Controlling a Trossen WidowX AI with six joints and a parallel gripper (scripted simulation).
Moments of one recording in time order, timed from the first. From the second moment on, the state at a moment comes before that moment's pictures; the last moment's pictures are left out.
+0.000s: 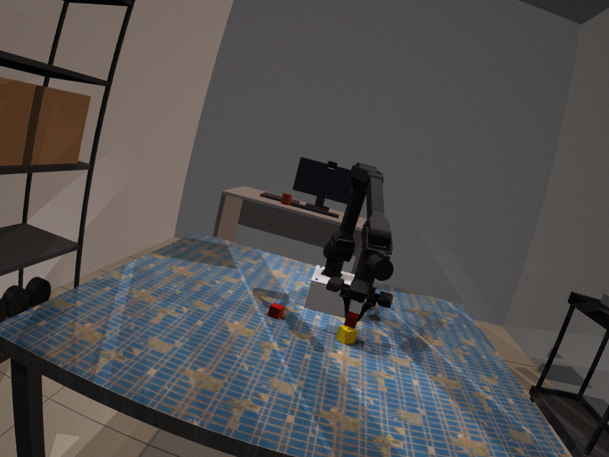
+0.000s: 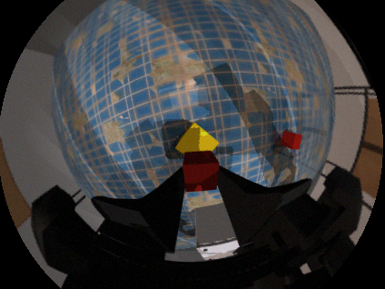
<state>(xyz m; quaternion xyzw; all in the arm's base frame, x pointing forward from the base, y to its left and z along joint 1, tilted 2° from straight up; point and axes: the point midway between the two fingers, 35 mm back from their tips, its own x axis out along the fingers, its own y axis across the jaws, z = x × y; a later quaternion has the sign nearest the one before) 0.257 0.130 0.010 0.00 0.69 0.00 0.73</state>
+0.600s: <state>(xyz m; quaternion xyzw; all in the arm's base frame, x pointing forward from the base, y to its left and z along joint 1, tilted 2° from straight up) 0.256 0.130 0.009 0.00 0.69 0.00 0.73</state>
